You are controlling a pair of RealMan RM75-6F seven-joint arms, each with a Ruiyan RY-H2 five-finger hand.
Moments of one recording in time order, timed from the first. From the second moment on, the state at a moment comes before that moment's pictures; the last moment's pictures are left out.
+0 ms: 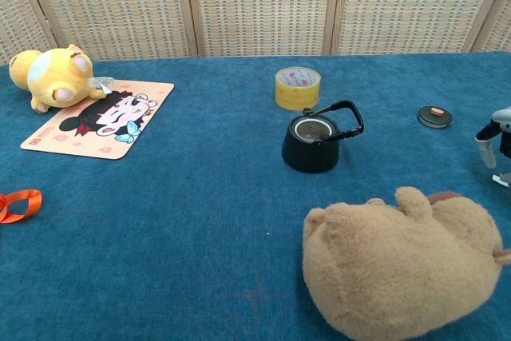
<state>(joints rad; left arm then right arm) -0.06 -1.08 0.00 -1.84 1.49 1.58 0.18 0.58 -1.43 0.10 -1.13 -1.21 0.78 -0.23</state>
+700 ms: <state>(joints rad) -0.05 -1.08 -0.02 -1.83 1.48 1.56 0.18 0.59 -1.47 0.09 -1.04 -1.18 0.75 -0.24</state>
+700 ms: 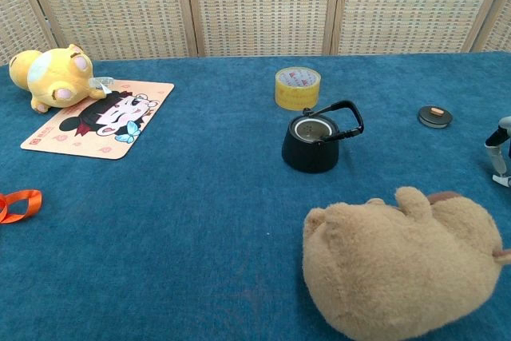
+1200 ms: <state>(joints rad) -0.04 -1.08 -0.02 -1.83 1.49 1.56 0.17 0.60 -1.48 0.09 -1.02 -1.15 0.74 -0.26</state>
